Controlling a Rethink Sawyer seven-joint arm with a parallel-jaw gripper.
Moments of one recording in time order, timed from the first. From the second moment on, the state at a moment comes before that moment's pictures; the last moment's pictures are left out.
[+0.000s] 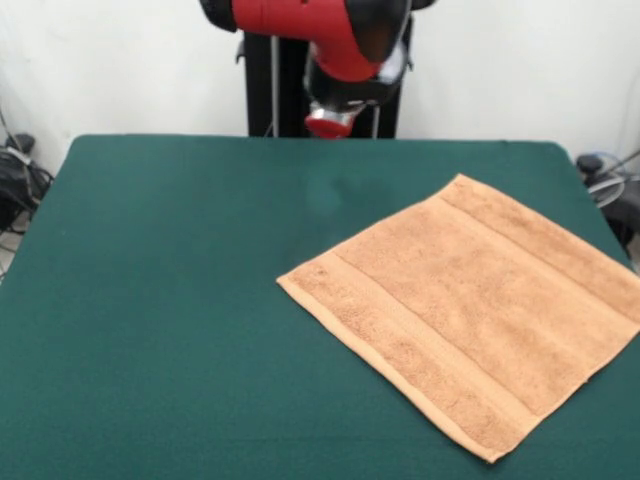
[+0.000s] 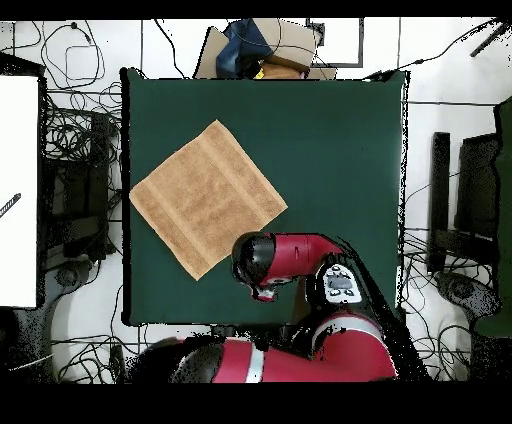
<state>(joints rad) -0.24 -0.50 -0.05 1.80 -0.37 0.81 3.44</state>
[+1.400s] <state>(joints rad) -0.53 -0.41 -0.08 1.76 -0.58 0.27 3.44</state>
